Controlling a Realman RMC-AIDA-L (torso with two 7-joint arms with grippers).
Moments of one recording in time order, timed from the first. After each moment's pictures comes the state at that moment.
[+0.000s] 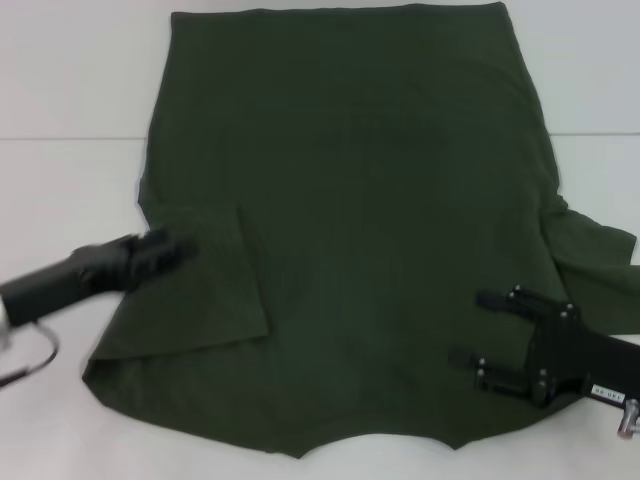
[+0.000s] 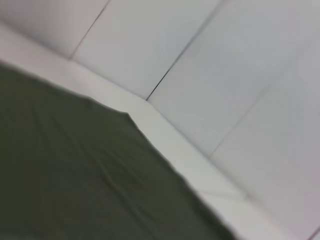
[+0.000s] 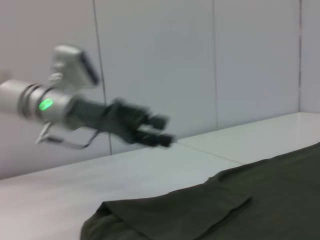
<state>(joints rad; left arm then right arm) -0.46 -2.10 0.40 0.63 1.99 1.49 -1.65 0.42 2.09 -0.56 -0.40 -1.92 -1.56 0.88</state>
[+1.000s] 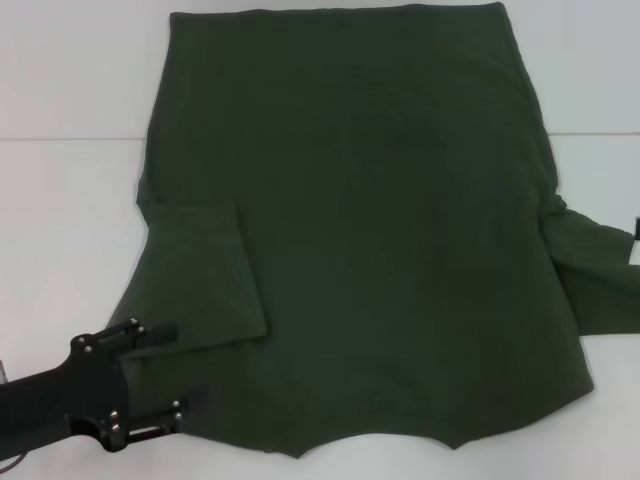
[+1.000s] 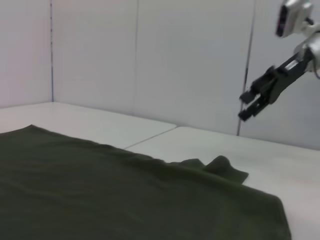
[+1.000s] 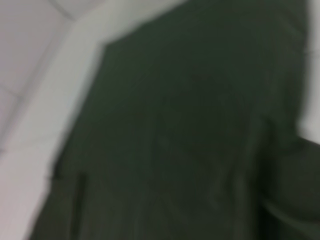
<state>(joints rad) -0.30 -2.16 0.38 0.75 2.12 1.76 -1.00 0.51 1.99 -0.55 -1.22 -2.39 -1.68 2.60</state>
